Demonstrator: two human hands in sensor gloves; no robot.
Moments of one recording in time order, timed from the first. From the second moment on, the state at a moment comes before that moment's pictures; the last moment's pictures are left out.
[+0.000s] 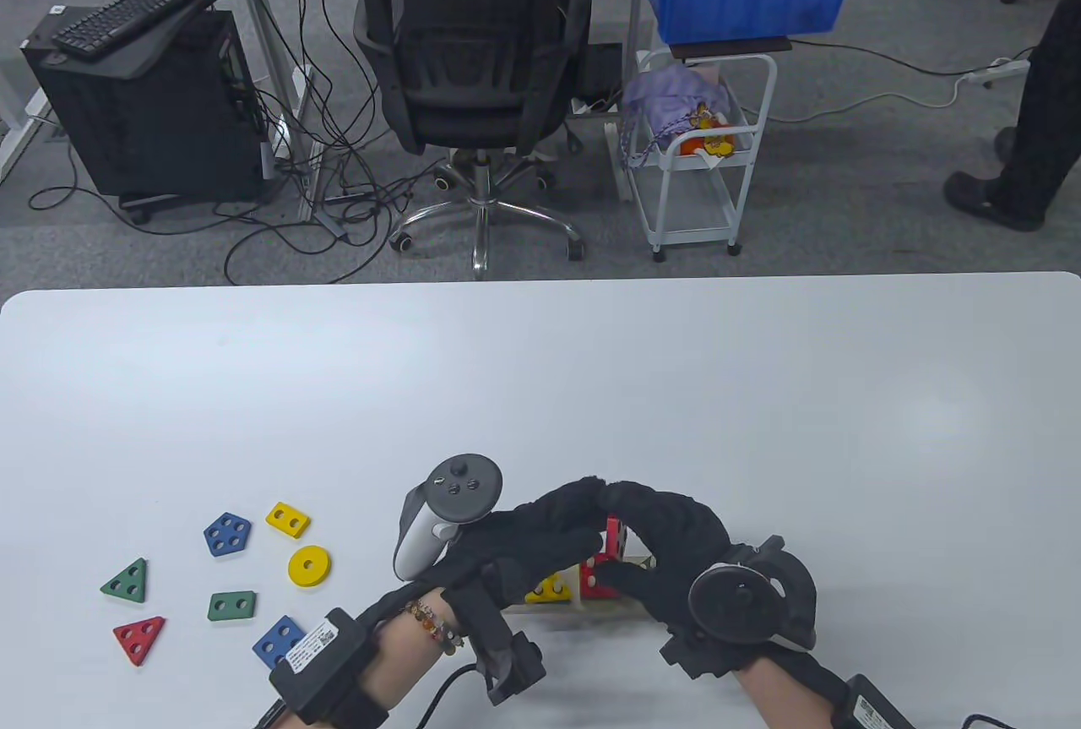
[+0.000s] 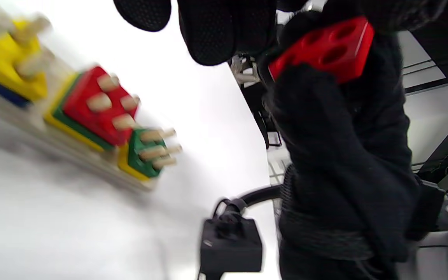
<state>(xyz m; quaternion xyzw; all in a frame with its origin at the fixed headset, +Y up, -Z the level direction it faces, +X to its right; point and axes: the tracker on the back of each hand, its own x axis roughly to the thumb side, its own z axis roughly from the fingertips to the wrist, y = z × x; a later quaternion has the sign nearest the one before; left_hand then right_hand) -0.104 -0.683 -0.308 -0.26 -0.21 0.49 0.80 0.131 -0.670 -0.261 0.25 -0.19 0.91 0.28</state>
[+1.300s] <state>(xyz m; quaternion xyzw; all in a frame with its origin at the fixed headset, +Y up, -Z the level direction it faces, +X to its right) -0.262 -0.729 -0.286 -0.03 0.03 0.03 1.00 0.140 -0.725 -0.287 0.23 -0.02 0.97 0.07</state>
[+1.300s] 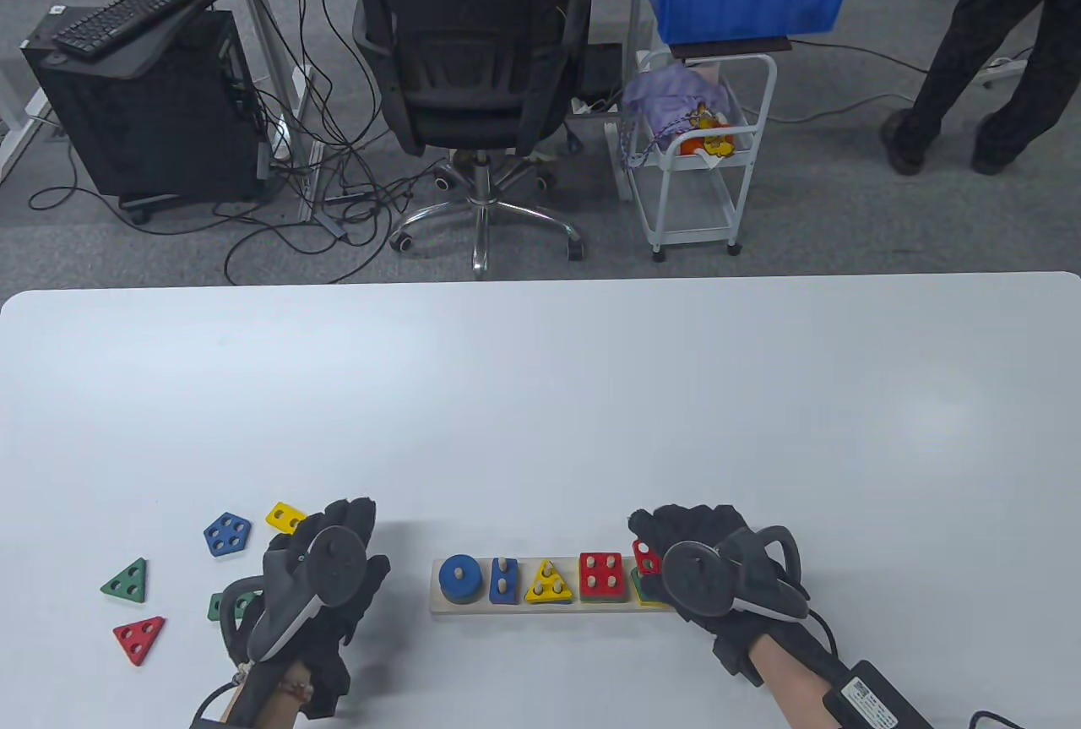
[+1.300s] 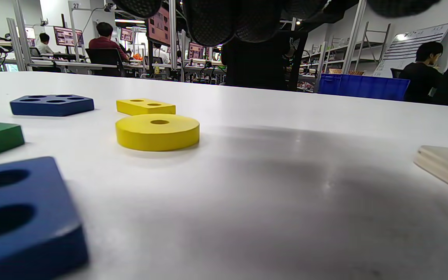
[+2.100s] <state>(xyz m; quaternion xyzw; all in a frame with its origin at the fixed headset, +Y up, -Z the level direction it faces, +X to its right) -0.265 -0.730 -0.287 -0.05 0.04 0.03 1.00 0.140 -0.729 -0.289 0.24 0.05 0.97 0.05</state>
